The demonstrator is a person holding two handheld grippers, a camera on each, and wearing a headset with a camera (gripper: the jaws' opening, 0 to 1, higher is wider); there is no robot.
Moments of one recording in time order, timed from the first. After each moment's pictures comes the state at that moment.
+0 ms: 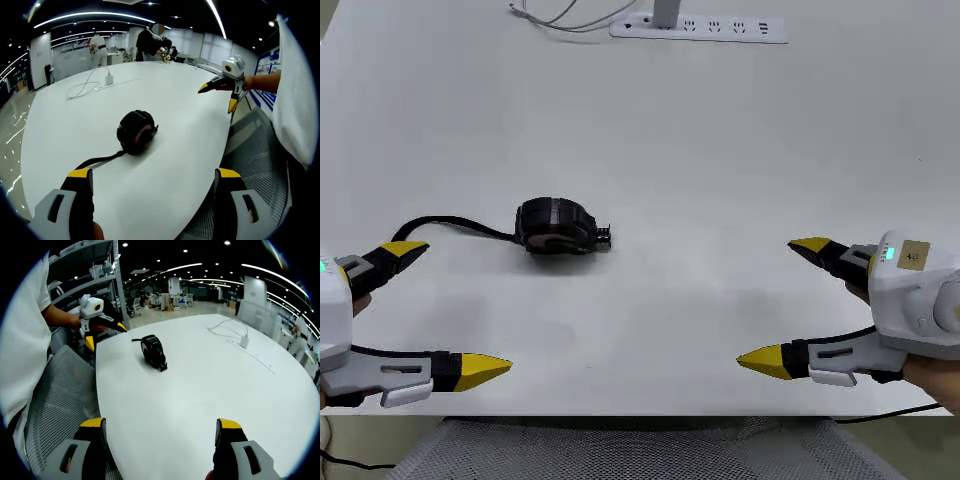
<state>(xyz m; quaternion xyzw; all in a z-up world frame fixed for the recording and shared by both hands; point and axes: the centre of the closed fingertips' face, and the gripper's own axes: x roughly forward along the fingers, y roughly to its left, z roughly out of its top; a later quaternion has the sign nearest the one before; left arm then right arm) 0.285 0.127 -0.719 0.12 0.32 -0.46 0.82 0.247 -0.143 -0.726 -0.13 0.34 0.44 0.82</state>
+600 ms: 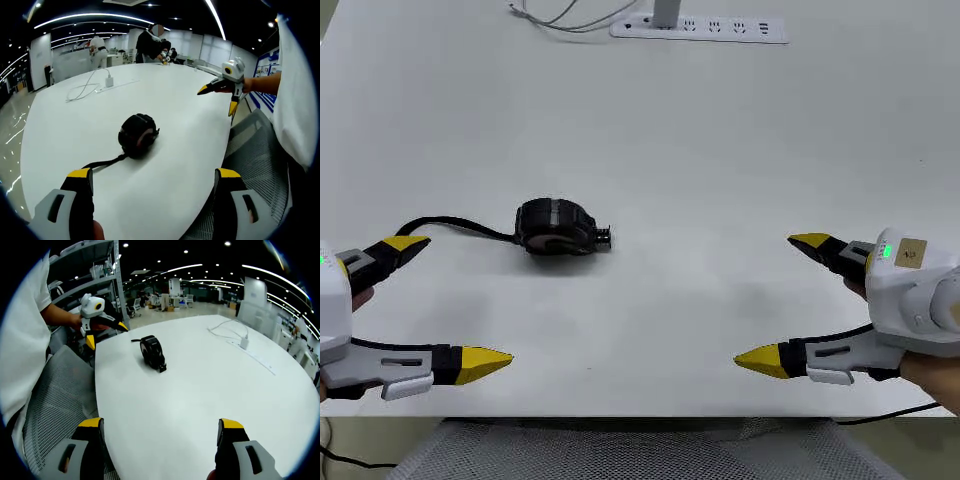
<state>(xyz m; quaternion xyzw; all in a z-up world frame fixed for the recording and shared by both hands) 0.290 0.124 -0.717 0.11 0.32 -0.46 0.82 0.251 -0.143 -0.727 -0.13 0.34 0.44 0.82</state>
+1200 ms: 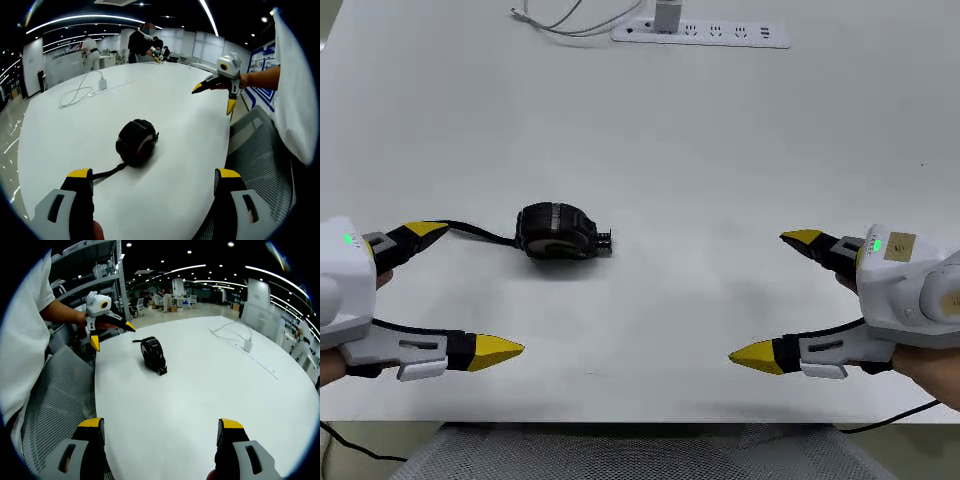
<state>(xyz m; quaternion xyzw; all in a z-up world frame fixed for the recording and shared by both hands) 0.307 0.107 -0.720 0.13 0.31 -0.49 0.80 0.263 -0.136 -0.728 -0.14 0.34 0.45 0.81</state>
